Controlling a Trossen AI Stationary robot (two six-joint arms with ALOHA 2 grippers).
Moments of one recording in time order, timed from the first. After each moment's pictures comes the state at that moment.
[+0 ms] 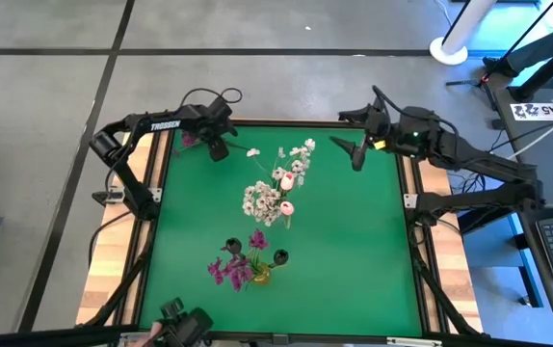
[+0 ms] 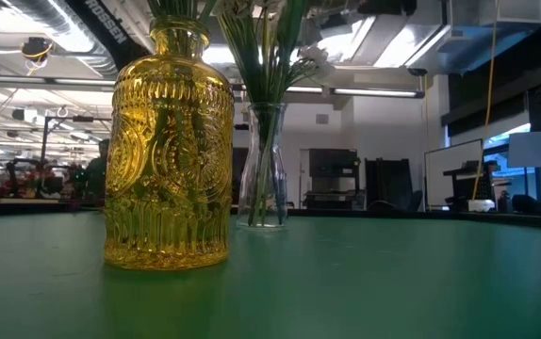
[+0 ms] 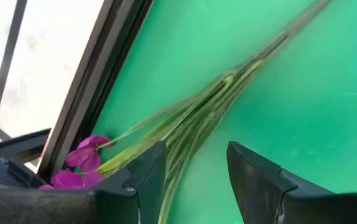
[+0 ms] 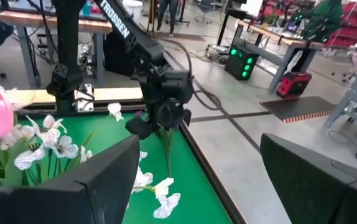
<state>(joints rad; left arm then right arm) 0.85 1.70 1.02 -0.62 -0.24 0.35 -0.28 0.99 1.12 -0.29 0.10 -0.17</state>
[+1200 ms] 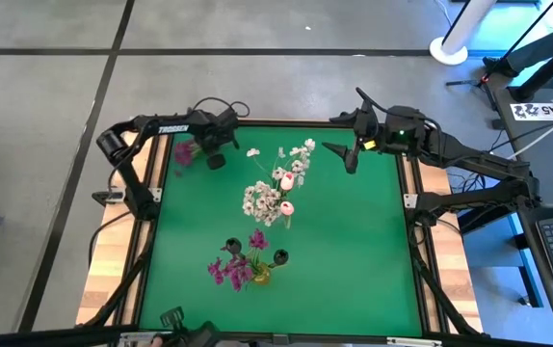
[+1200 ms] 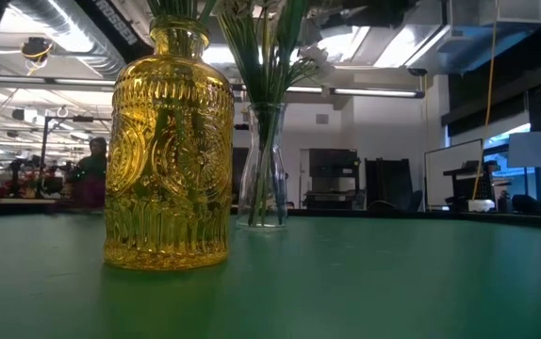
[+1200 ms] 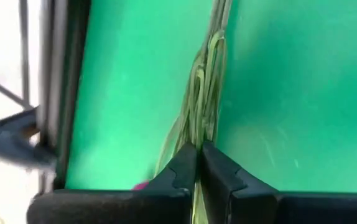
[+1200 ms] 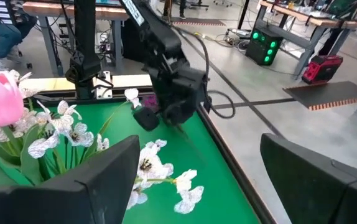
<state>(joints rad) 0.75 1.75 1.05 -0.77 -0.39 0.34 -0.31 1.06 1.12 -0.30 0.01 -0.13</state>
